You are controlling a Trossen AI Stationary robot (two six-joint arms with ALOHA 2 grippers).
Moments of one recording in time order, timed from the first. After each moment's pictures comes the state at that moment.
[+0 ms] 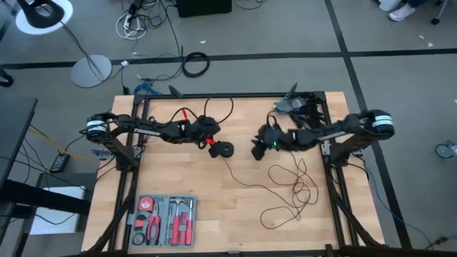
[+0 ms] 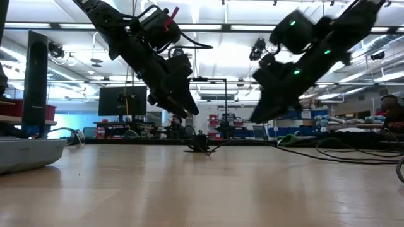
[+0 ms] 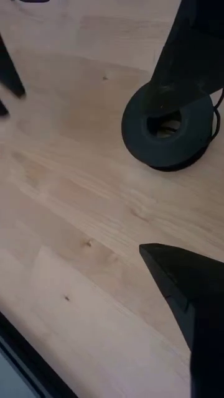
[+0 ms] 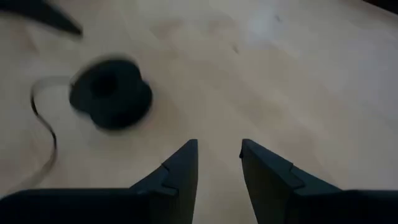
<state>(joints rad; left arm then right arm) 0.20 1.60 0.86 0.01 -0.17 -0.19 -0.10 1.45 0.59 0.15 0.35 0.48</state>
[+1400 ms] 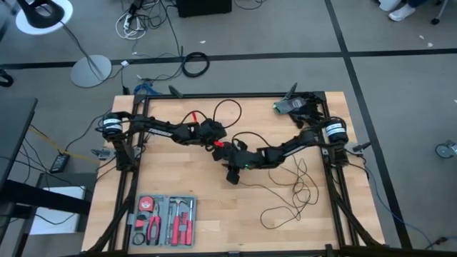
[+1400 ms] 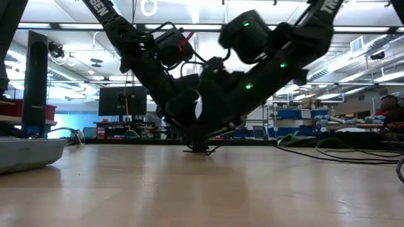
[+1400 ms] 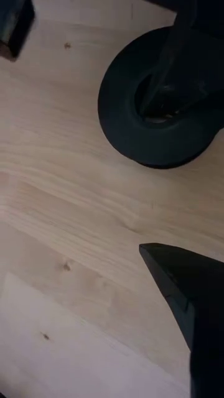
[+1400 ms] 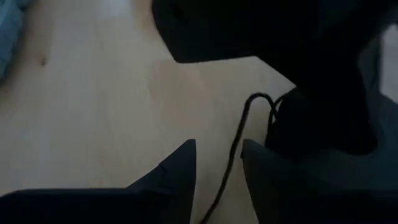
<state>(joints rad) 0.20 1.77 0.93 0.01 -0.16 -0.11 0.10 1.97 0.96 0.38 0.29 0.29</state>
